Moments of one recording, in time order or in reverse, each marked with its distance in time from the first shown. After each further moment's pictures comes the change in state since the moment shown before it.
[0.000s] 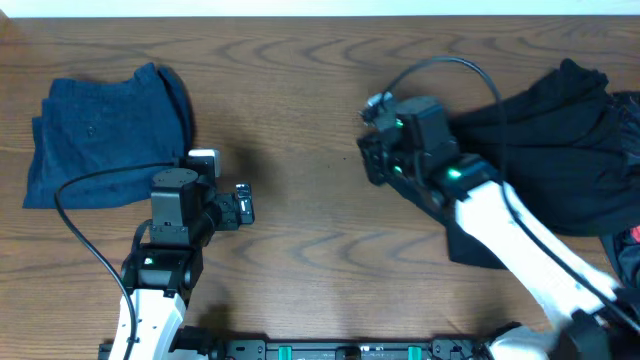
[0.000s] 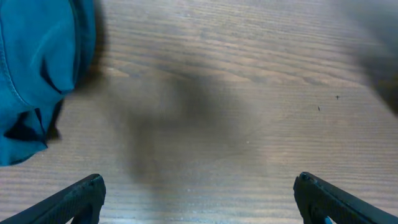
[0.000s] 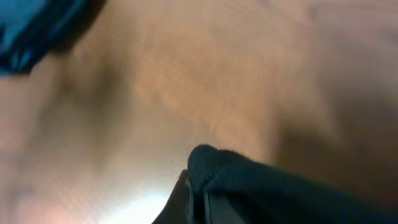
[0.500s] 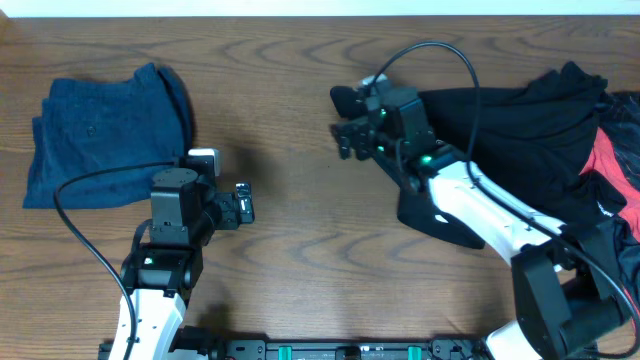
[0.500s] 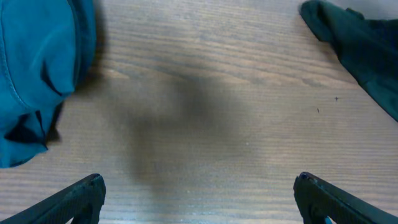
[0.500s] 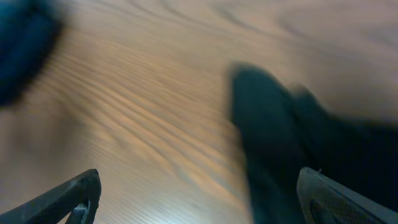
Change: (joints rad) left arm 0.000 0.000 0.001 0.005 0.000 0.000; right arm -0.038 0.172 0.000 0.190 0.084 0.121
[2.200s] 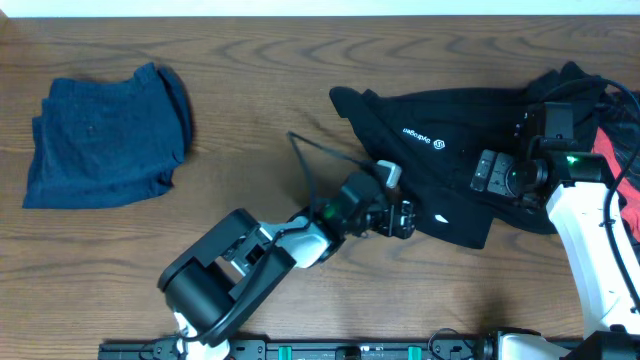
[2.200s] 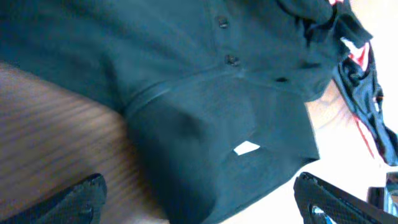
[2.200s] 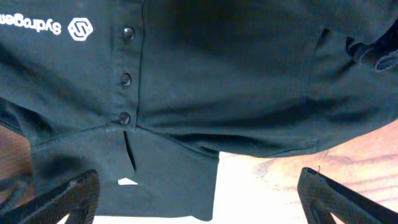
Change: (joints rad) left arm -0.733 0.996 0.185 0.963 0.264 -0.493; right arm -0.512 -0.320 0.000 -0.875 0.178 0.080
